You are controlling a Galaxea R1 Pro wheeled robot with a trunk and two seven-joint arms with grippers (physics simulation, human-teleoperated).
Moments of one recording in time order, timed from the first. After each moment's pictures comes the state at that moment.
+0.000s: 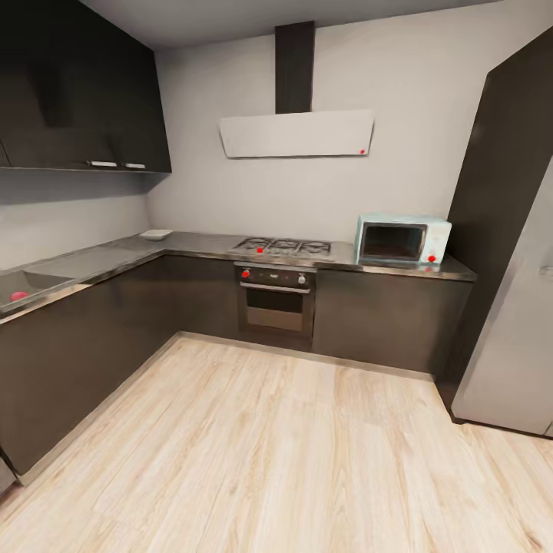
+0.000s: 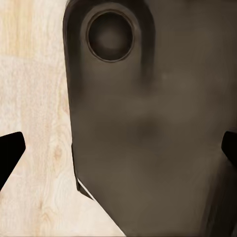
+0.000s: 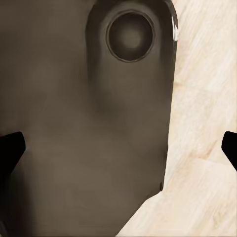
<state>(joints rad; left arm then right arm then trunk) 0.00 0.00 0.00 0.00 0.00 0.00 0.00 0.00 0.00 0.00 0.00 0.00 0.00 0.00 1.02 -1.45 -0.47</state>
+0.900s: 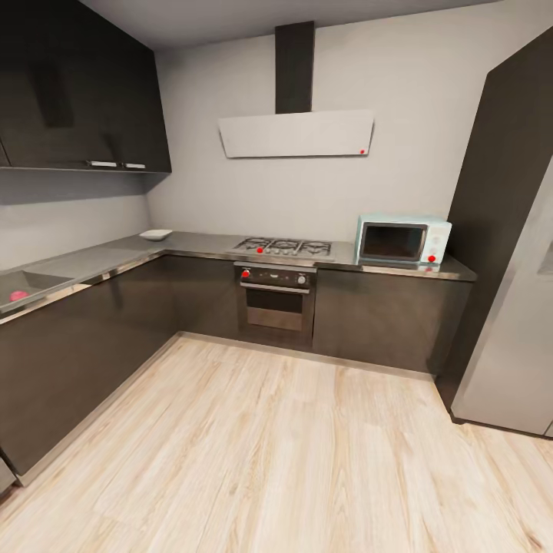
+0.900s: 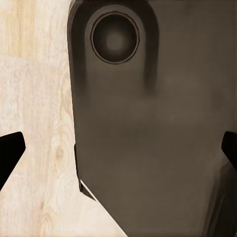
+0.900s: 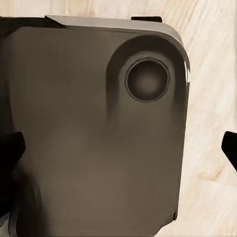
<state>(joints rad) 0.00 0.00 0.00 0.00 0.00 0.00 0.00 -0.01 0.02 -0.01 -0.04 0.00 -0.02 0.00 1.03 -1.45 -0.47</state>
